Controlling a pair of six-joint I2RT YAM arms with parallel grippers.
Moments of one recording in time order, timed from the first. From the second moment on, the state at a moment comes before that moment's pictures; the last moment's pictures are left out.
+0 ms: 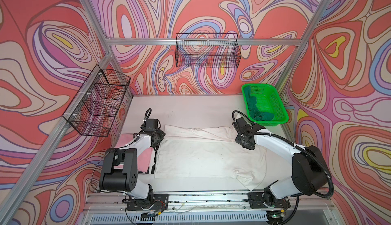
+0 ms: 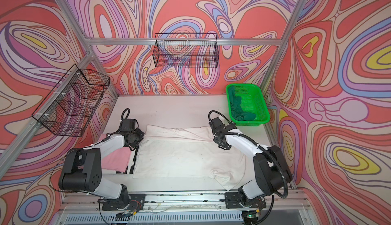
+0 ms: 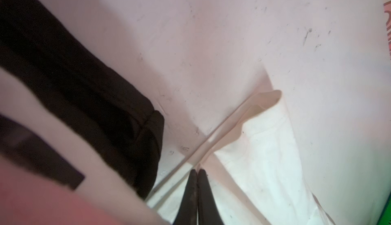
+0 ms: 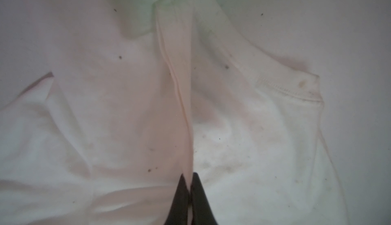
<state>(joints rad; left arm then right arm) -0.03 1.52 0.76 -0.26 0.01 -0.95 0.43 1.51 0.97 -0.80 0.35 1.03</state>
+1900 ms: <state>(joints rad) -0.24 1.91 1.25 -0.46 -0.02 -0.87 0.19 1.57 0.99 -0.60 0.21 0.64</state>
